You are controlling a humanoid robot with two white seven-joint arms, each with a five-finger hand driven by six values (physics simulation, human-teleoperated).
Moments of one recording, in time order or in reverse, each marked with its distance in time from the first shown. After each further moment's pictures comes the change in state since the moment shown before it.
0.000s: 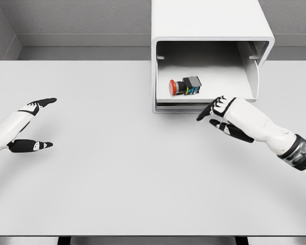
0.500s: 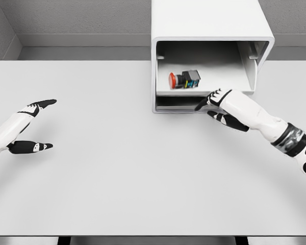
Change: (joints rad) left arm 0.008 0.000 0.001 -0.001 0.001 0.000 0.000; right arm -0.135 0.032 0.072 0.149 -0.001 0.000 0.010
